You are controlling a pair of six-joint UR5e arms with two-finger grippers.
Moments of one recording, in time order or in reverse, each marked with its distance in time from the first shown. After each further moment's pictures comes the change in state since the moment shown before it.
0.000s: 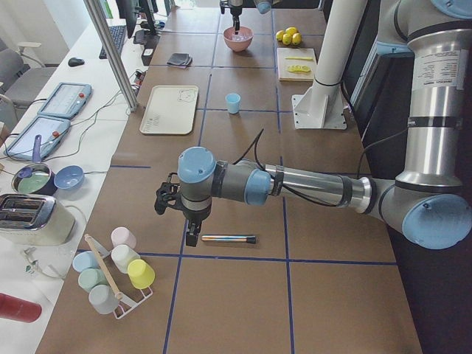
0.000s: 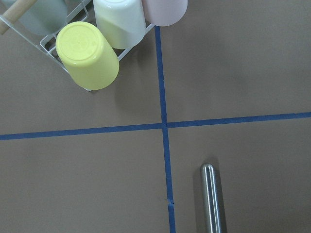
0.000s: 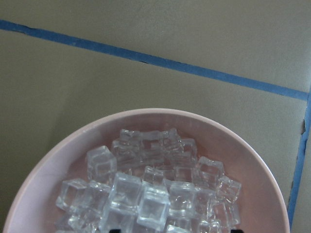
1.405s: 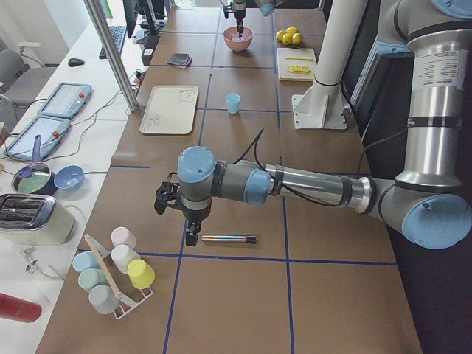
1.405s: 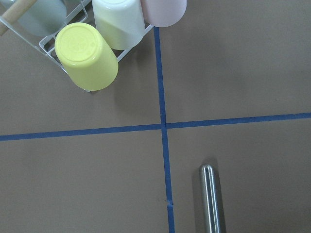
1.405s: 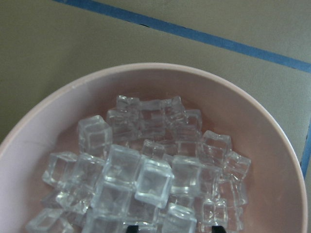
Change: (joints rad) left arm 0.000 -0.001 0.000 0.000 -0.002 -0.001; right arm -0.042 -0.029 -0.004 0.000 -0.014 0.000
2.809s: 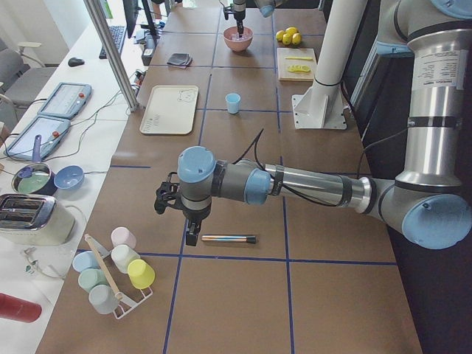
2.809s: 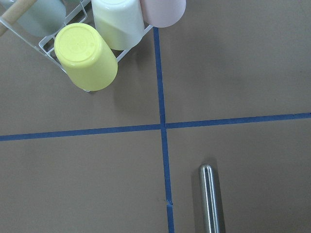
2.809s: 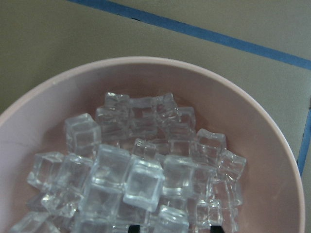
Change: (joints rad) left arm 0.000 0.000 -0.001 0.002 -0.001 0.000; right arm -0.004 0.000 -0.014 0.000 -0.009 0.000
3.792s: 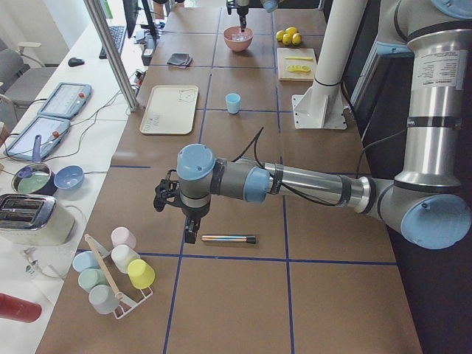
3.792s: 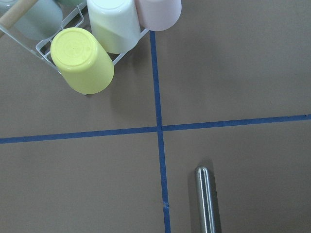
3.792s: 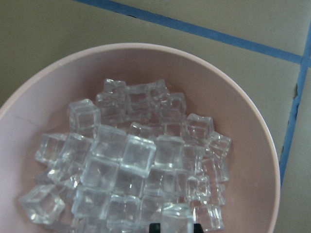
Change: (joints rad) left arm 0.000 -0.006 -0.005 0.003 -0.006 -0.002; right arm 0.027 -0.071 0.135 -0.061 -0.001 -0.005
